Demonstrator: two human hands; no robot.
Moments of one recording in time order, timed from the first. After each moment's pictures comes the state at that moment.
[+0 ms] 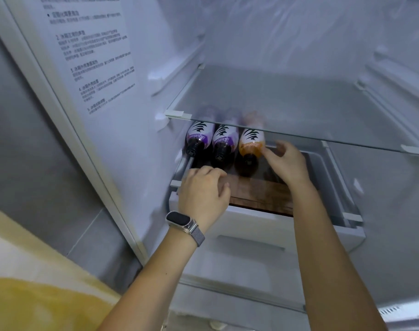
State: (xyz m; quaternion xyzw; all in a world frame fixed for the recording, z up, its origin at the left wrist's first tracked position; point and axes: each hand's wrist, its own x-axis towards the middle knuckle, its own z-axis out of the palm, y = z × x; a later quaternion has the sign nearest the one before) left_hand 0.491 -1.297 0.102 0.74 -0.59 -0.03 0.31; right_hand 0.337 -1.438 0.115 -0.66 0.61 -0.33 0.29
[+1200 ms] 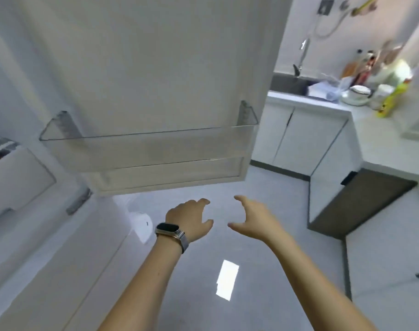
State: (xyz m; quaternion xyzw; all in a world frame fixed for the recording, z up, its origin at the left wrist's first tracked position) left_hand 0.156 -0.947 0.024 0.18 -0.97 -0.14 -0.07; right_hand 0.056 -0.786 0.010 -0.29 0.92 -0.18 0.19
